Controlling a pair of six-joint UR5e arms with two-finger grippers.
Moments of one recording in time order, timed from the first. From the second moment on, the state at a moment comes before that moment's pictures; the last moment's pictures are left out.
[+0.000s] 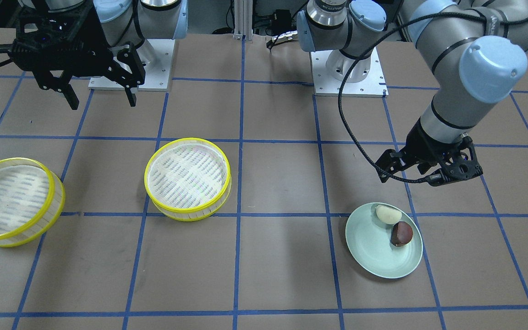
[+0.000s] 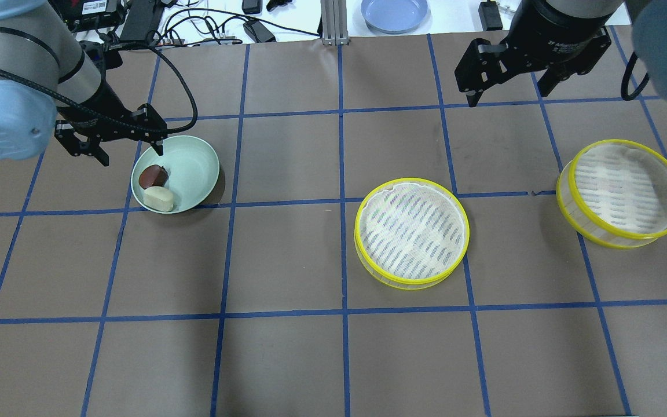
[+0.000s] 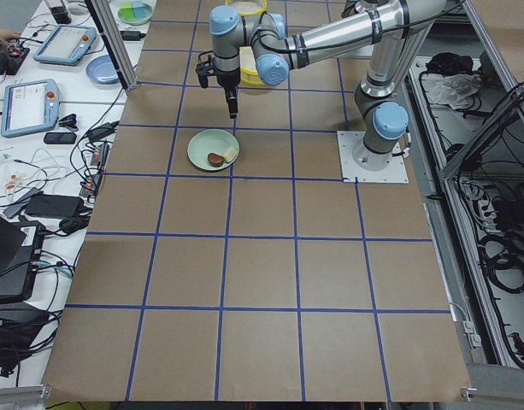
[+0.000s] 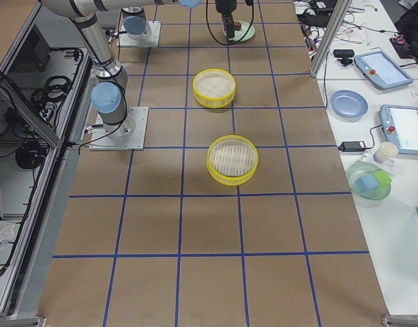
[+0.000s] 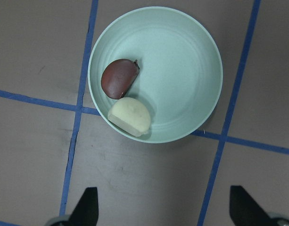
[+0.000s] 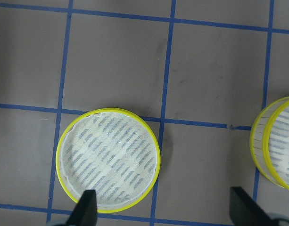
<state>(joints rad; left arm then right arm) -1.39 -1.72 -1.73 -1.26 1.61 -0.08 1.61 -1.61 1.52 -1.64 -1.57 -0.07</state>
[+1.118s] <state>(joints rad) -1.35 -2.02 -1.72 -1.19 1.62 -0.26 1.30 -1.52 1.55 -1.60 -1.57 -0.37</state>
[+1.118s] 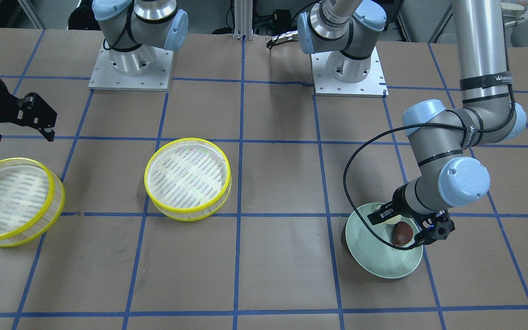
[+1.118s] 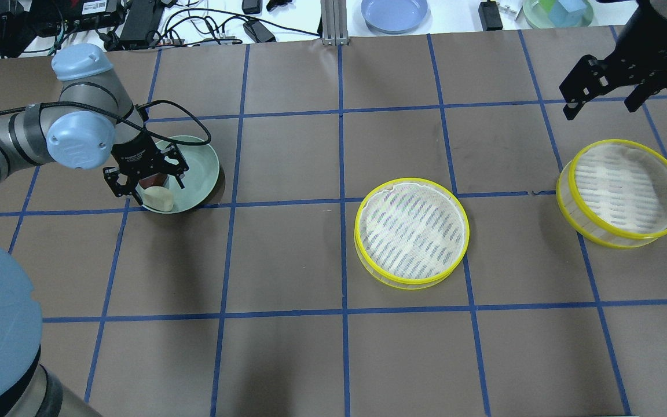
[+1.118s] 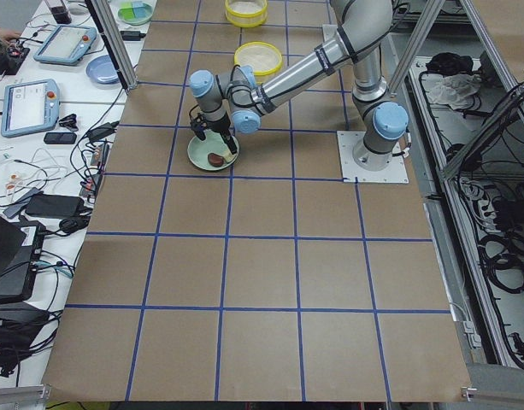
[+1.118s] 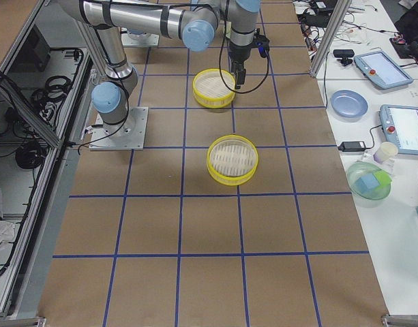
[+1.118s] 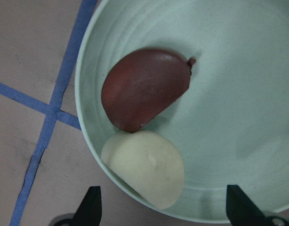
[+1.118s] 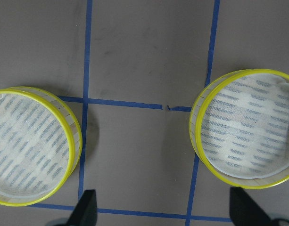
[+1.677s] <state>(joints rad) -1.35 -2.04 -1.71 -1.19 1.67 -0.28 1.27 -1.49 1.56 -1.60 -1.60 -0.43</state>
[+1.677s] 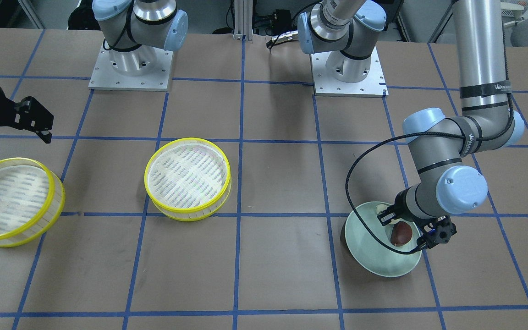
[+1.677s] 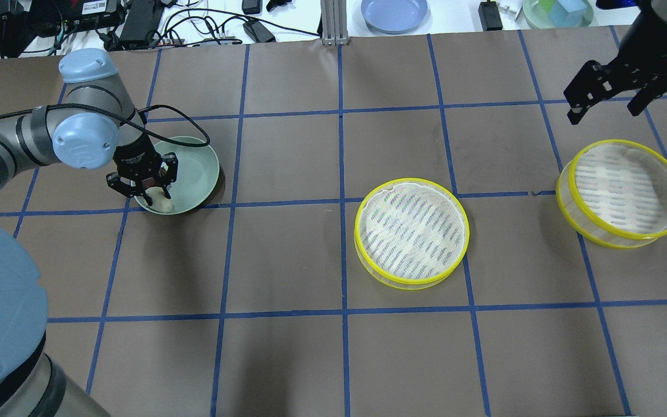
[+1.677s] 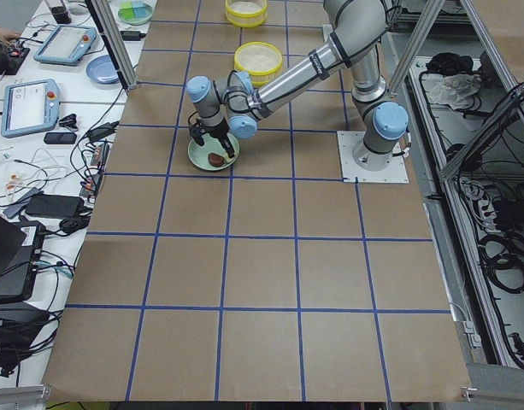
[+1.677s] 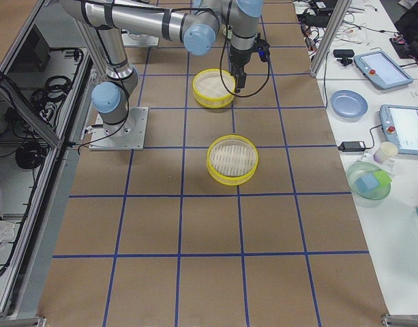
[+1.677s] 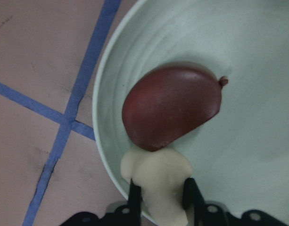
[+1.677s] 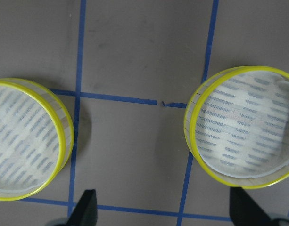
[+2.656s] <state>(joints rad) -1.46 -1.90 -1.56 -1.35 1.47 -0.47 0.99 -1.19 1.70 -2.06 -1.66 -0.90</state>
